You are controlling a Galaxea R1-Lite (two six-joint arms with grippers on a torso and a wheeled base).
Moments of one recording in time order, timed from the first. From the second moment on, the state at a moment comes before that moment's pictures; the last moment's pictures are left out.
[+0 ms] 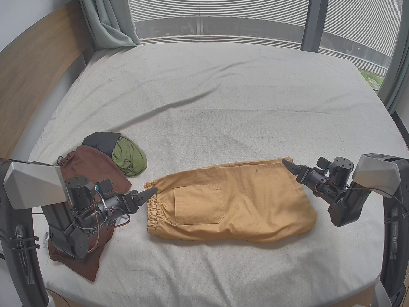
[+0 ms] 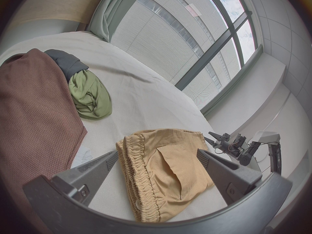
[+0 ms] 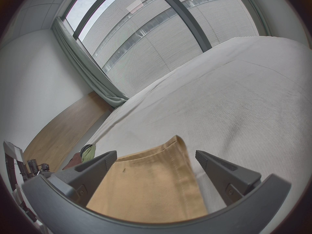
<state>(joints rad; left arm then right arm) -0.15 2.28 -0.51 -1.55 -0.47 -0.44 0.07 2.48 -0.92 -1.47 0.34 0.49</state>
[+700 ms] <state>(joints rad) -0.15 2.31 -0.49 -1.55 -0.48 -0.44 0.33 2.10 -0.35 -1.54 0.35 0.44</state>
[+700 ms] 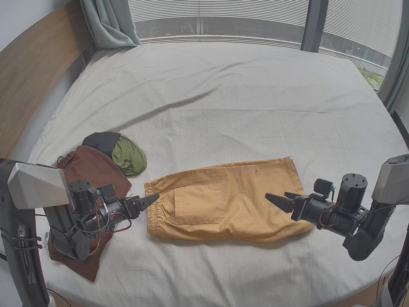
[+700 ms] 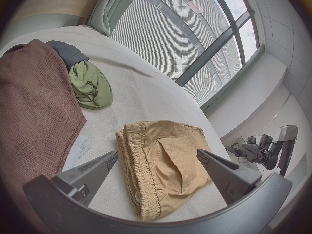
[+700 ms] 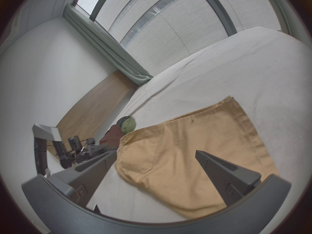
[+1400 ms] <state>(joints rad) -0.17 2.41 -0.49 -1.55 -0.48 -0.44 0.36 2.02 -0.31 -1.54 0.36 0.44</state>
